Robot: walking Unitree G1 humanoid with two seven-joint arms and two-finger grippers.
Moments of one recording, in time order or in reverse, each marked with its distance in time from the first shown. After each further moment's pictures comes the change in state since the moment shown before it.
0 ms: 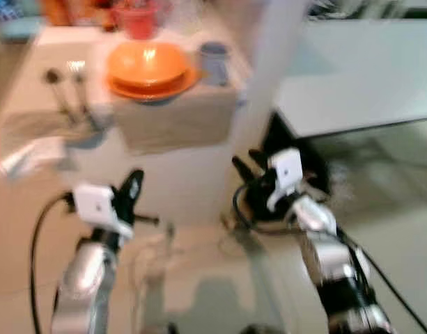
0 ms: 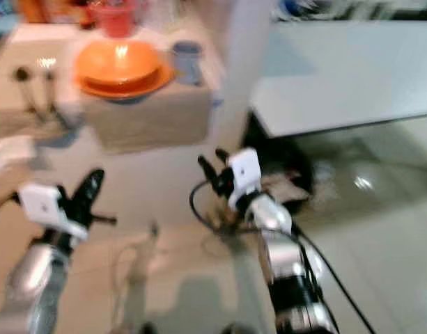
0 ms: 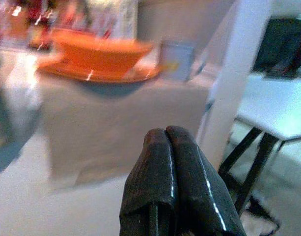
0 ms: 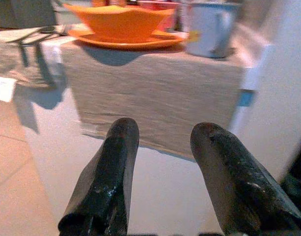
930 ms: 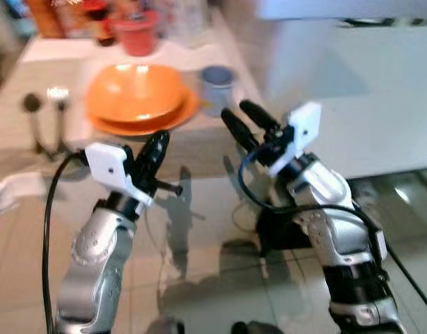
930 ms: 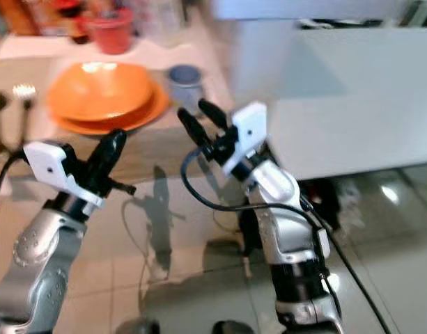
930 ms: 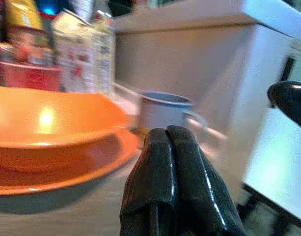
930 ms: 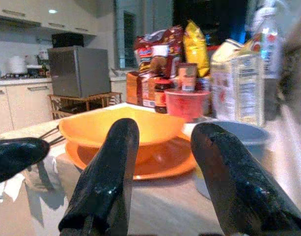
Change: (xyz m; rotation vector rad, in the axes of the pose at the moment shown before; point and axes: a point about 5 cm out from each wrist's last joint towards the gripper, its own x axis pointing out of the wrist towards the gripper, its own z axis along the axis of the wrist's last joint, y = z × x) left arm 0.030 -0.030 0.047 -0.058 -0.107 -0.150; right arm 0.015 0.018 0.088 -0.002 -0.256 0.137
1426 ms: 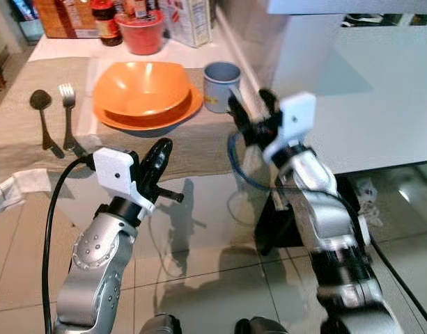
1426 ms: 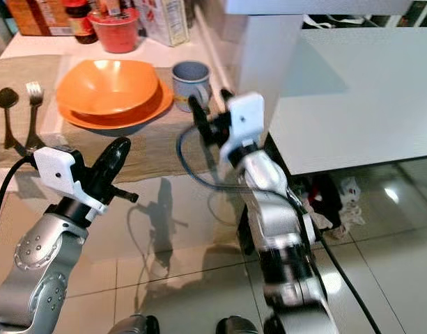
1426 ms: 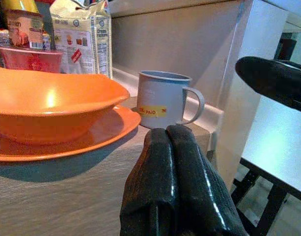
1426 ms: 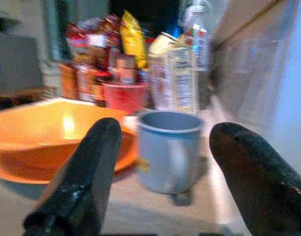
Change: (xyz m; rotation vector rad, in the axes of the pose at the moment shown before) left arm -0.004 -0.004 -0.009 0.010 0.061 -0.015; right arm 0.015 -0.024 -0.007 -0.089 0.034 -0.292
